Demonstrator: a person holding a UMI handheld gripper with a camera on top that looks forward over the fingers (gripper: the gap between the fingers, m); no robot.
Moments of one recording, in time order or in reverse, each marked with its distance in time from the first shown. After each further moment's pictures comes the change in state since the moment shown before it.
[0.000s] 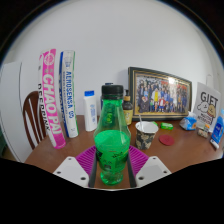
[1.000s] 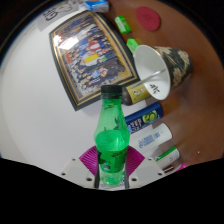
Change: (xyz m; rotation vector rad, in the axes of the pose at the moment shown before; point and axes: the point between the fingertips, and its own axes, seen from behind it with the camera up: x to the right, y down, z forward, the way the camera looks) arm 0.006 -0.168 0.112 -0.021 -0.575 1.926
